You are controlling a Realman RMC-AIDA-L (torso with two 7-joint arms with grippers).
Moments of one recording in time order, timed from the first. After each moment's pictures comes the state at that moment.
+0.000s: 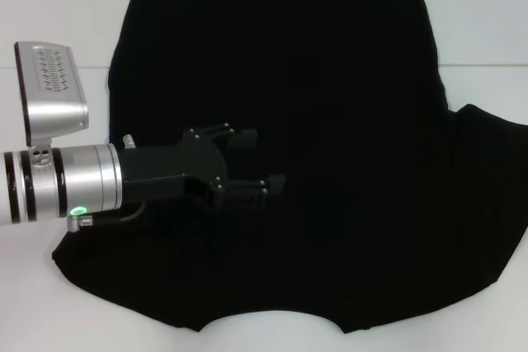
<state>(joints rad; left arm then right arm) -0.59 -2.15 0.77 0.70 1.92 1.44 -1.30 0.66 1.92 -0.49 -0.61 -2.47 -1.05 2.31</state>
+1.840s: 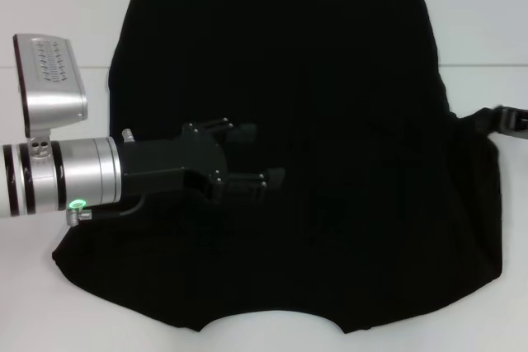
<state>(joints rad) -0.60 -2.14 0.77 0.70 1.92 1.44 -1.33 0.72 1.97 -0.54 -0.61 -2.41 -1.06 2.26</state>
